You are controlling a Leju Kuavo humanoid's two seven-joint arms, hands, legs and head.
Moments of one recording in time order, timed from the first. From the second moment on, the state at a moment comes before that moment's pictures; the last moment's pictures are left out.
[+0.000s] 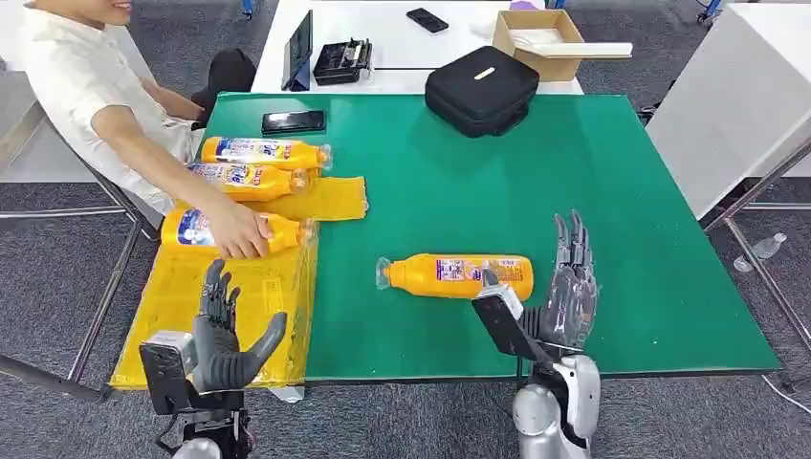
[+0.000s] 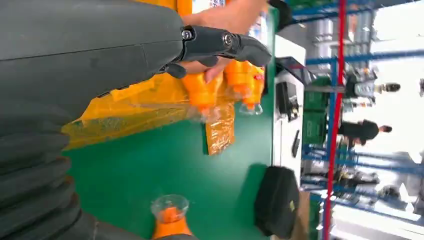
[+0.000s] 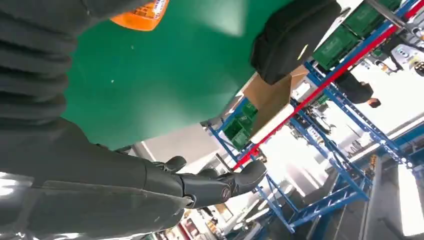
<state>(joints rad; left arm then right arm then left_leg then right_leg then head) 0.13 -0.33 -0.16 -1.62 -0.20 0.10 -0.29 0.05 0.32 -0.05 -1.68 1.18 -0.29 -0.31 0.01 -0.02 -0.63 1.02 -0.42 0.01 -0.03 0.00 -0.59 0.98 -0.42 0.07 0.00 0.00</state>
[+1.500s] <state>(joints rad) 0.05 -0.31 -0.32 -1.59 -0.48 0.20 -0.50 -0.20 -0.04 0.15 -1.12 1.42 -0.24 -0.17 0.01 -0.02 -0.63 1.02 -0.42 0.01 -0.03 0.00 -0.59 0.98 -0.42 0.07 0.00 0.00</state>
